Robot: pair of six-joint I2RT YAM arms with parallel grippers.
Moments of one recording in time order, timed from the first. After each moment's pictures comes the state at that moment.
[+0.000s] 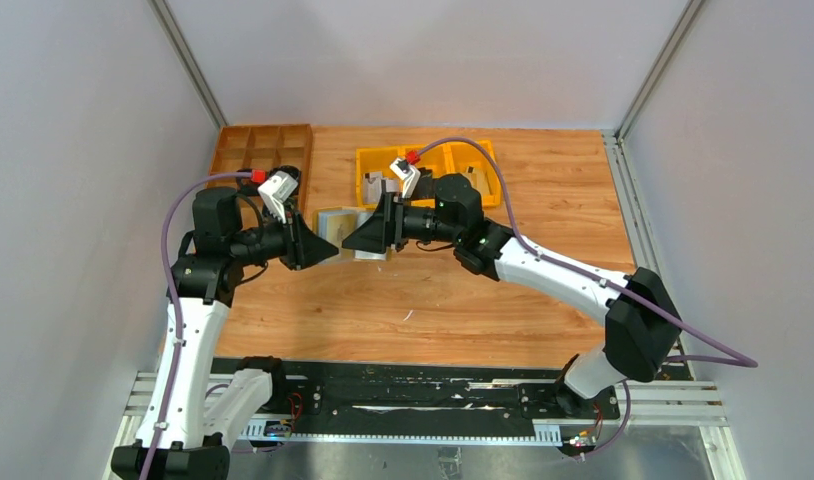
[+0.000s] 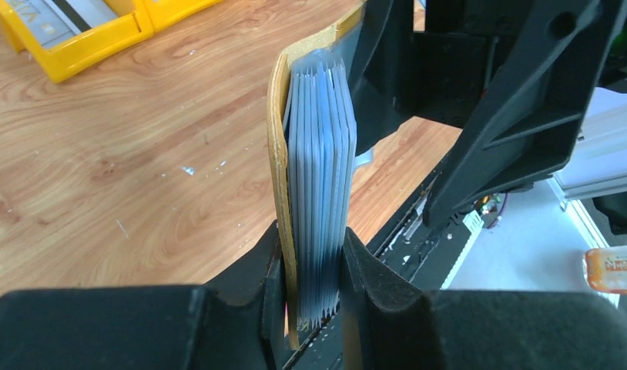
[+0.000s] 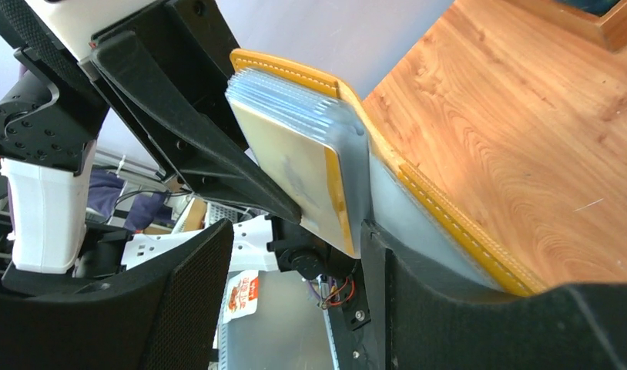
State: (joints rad) left arm -0.03 0.85 1.02 -0.72 0.88 -0.09; right arm 0.86 1.51 1.16 0.29 -0.55 0.82
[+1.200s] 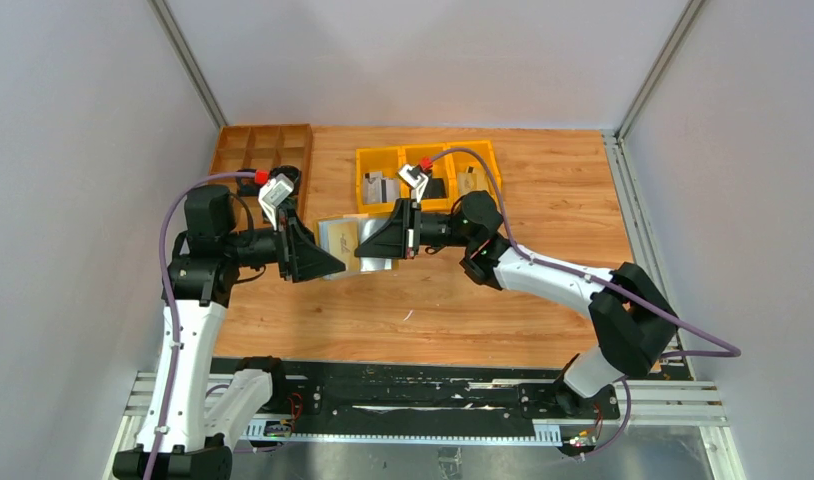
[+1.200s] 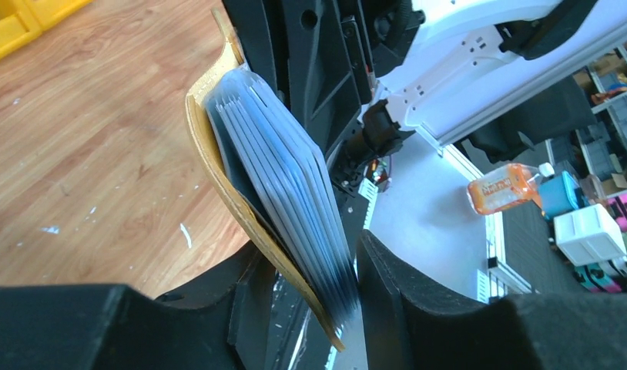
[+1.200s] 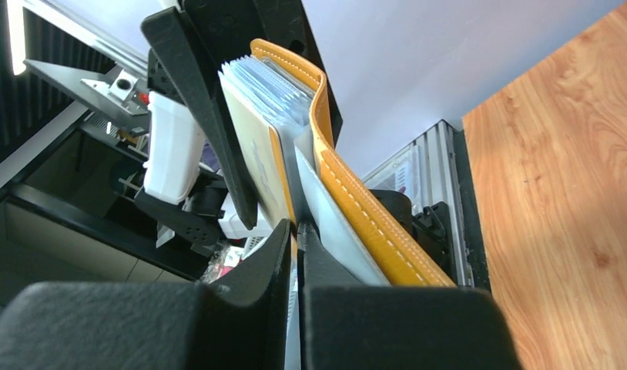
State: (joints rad) left arm -0.01 0.85 1.04 -0.70 1.28 -0.11; right arm 0.82 1.54 0.98 0.83 -0.80 1.12
